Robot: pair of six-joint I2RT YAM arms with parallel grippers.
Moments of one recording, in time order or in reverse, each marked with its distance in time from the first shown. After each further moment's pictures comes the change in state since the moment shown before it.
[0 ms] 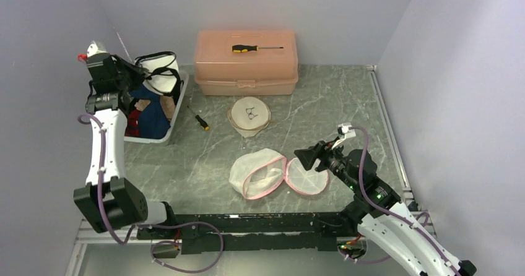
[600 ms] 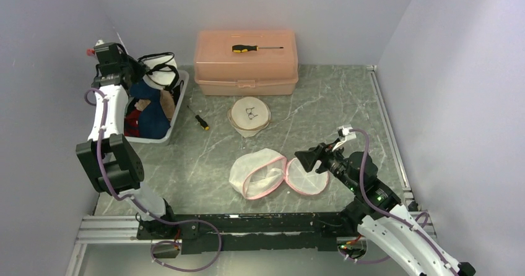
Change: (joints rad) left arm 0.055 0.346 0.183 0.001 0.021 -0.051; right arm 0.000 -0.051 -0.035 0.004 -0.014 -0.003
